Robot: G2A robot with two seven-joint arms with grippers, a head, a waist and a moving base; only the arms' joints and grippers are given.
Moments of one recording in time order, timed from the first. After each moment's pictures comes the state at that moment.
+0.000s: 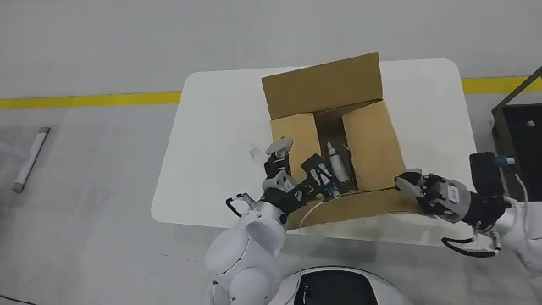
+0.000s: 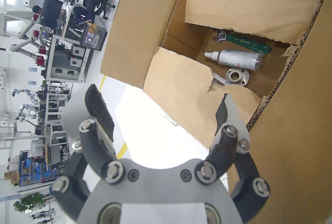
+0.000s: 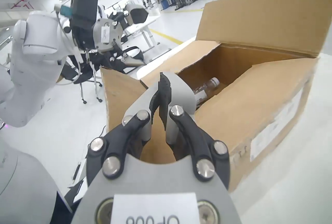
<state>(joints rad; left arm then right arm) 1.36 -1.61 -1.12 -2.21 2.29 -0.69 -0.65 -1.61 -0.98 1.69 -1.89 -0.40 -0.94 0.43</state>
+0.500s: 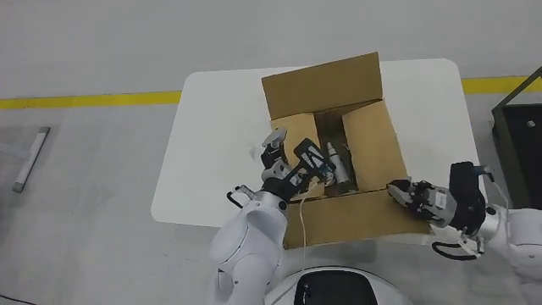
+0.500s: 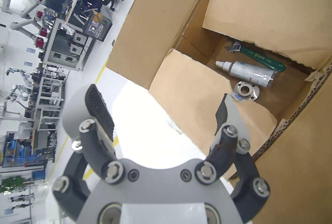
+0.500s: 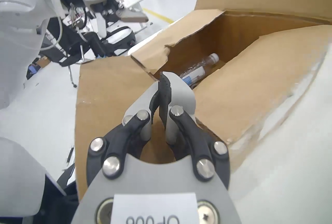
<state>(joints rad) 1.30 -1.61 -1.11 -2.12 2.20 -0.53 -0.69 -1.62 -1.00 1.67 -1.86 -0.58 -0.86 0.27</state>
